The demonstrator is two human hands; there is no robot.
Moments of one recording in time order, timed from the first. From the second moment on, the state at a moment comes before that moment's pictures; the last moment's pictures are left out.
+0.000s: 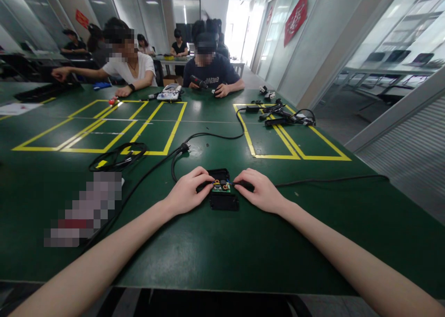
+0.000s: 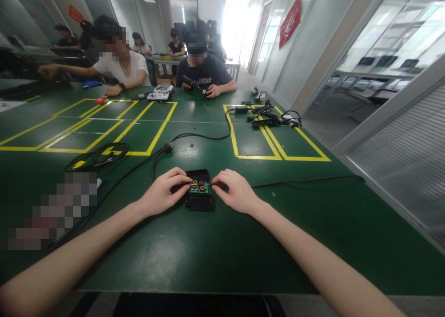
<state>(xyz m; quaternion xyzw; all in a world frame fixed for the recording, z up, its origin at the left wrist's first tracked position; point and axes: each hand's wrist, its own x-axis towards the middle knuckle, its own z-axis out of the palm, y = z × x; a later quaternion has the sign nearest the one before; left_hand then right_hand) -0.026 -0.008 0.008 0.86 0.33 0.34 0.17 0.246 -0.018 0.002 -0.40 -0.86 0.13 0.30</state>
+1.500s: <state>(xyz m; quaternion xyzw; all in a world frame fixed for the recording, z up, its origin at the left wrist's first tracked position) -0.036 -0.008 0.021 0.89 0.32 0.24 0.21 0.248 -0.025 0.010 -0.31 -0.90 0.16 0.27</state>
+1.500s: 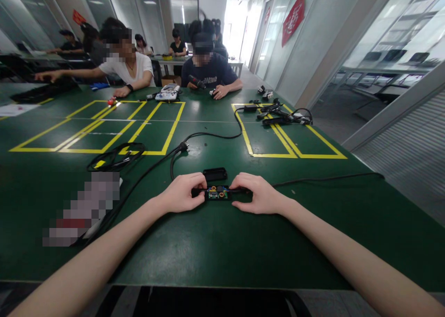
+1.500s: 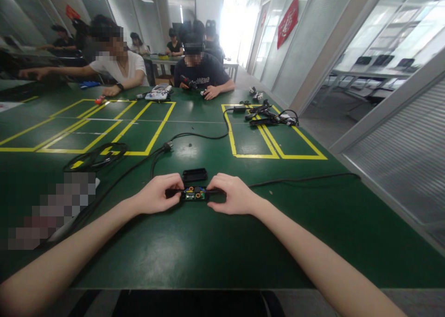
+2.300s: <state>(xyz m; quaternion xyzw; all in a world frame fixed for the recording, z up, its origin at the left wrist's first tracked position) -0.029 -0.001 0.012 0.83 0.49 0.26 0.09 0.234 -0.013 -0.003 -0.48 -0.84 0.02 0.27</state>
